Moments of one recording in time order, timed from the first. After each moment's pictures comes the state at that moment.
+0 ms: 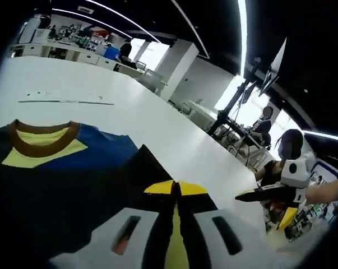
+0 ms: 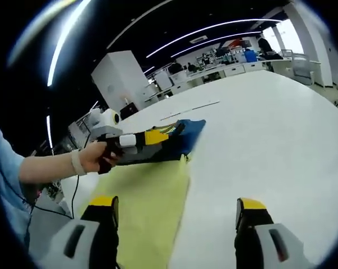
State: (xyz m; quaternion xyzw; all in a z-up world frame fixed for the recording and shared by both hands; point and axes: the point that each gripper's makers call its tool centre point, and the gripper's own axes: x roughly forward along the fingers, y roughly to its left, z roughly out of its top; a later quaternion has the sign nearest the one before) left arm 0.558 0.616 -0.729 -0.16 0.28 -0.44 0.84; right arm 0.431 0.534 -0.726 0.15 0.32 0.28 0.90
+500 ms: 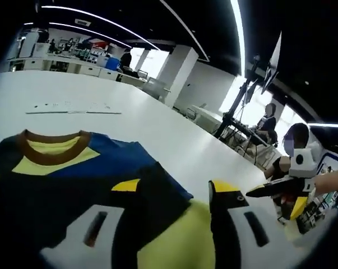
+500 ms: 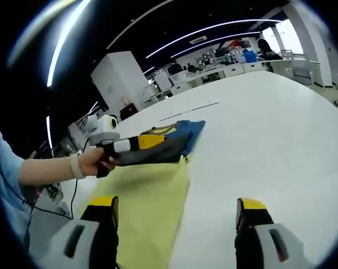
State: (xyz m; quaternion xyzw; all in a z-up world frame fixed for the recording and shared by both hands) left arm 0.566 0.634 -0.717 -0.14 0.23 -0.43 0.86; right arm 0.431 0.537 -0.725 0.15 0.32 0.28 0.90
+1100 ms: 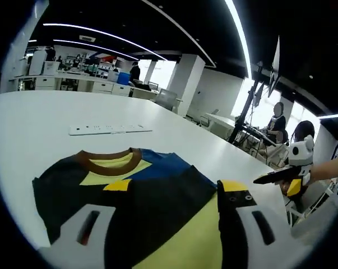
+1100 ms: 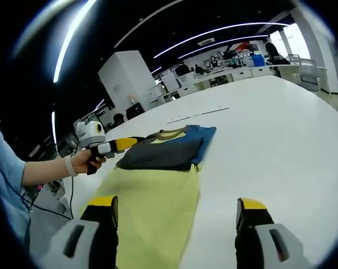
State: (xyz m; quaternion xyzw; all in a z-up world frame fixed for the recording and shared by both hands) left arm 0.560 0.749 -0.691 -0.10 0.19 -0.38 0.90; right arm 0.439 0.563 -0.709 0.13 0.30 0.30 0.90
